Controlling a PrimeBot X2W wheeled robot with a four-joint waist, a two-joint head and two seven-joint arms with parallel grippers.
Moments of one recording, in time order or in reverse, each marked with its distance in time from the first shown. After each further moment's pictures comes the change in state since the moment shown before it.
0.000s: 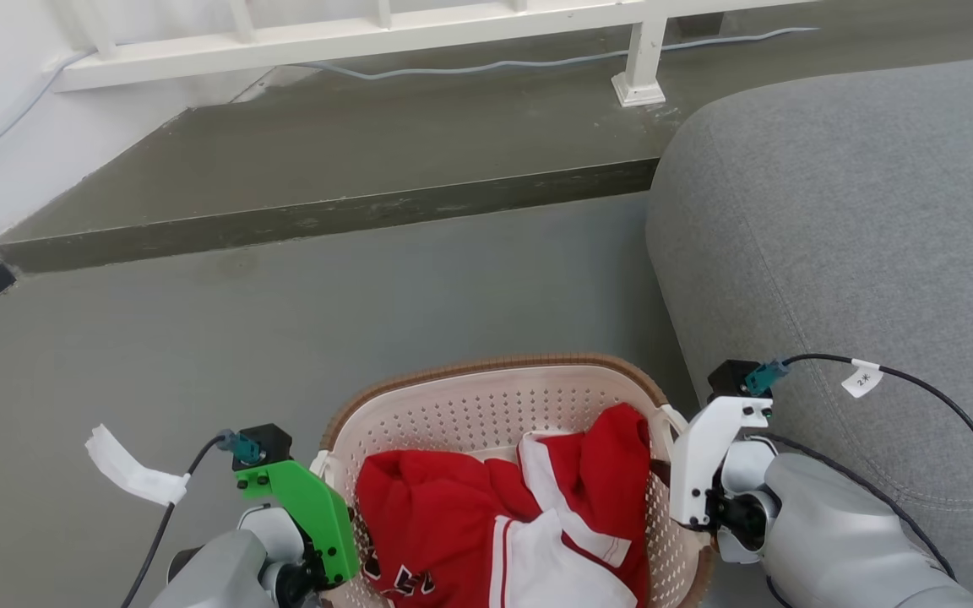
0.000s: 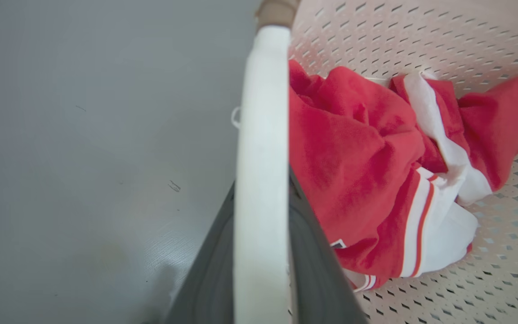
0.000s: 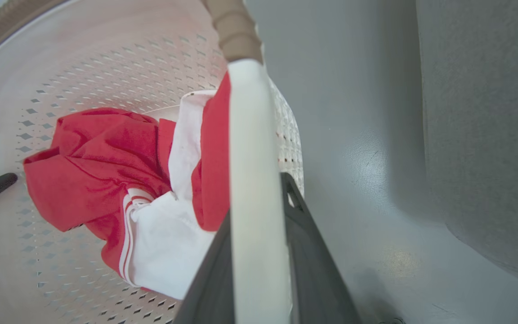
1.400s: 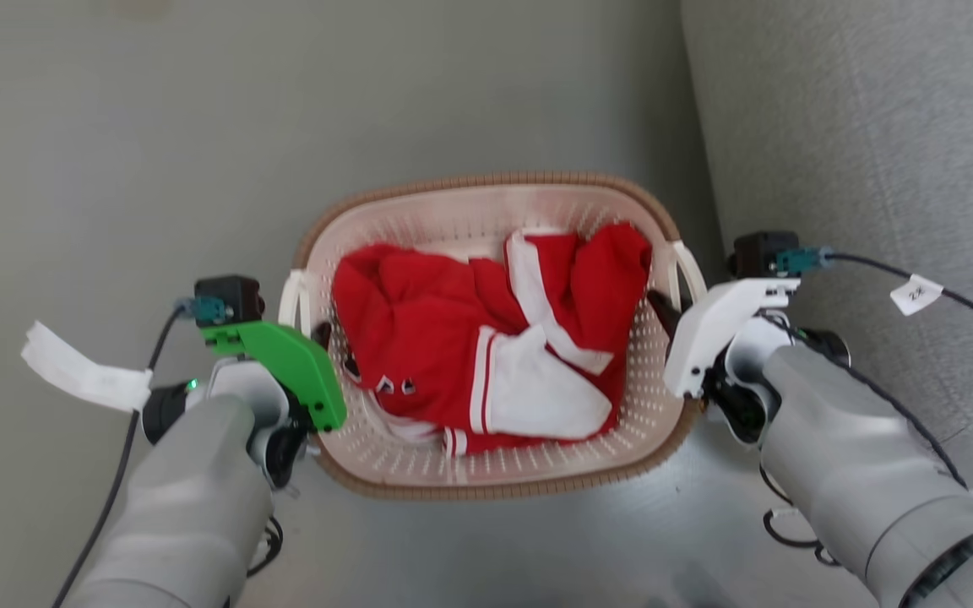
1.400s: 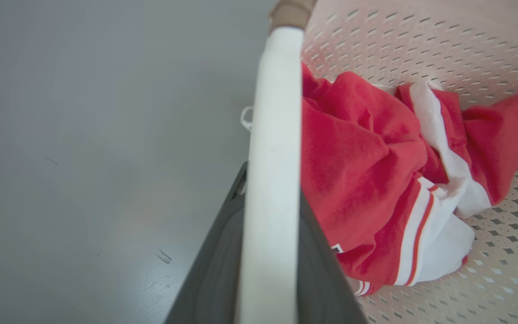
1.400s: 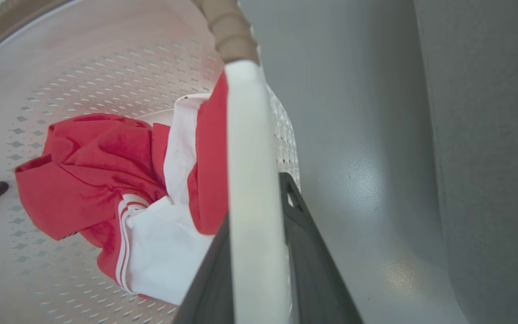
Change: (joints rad) left arm -0.227 0.005 0.007 -0.011 0.041 0.033 -0.237; right arm -0.179 -0.012 -0.018 -0.024 -0.030 0.002 -0.300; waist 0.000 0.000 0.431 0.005
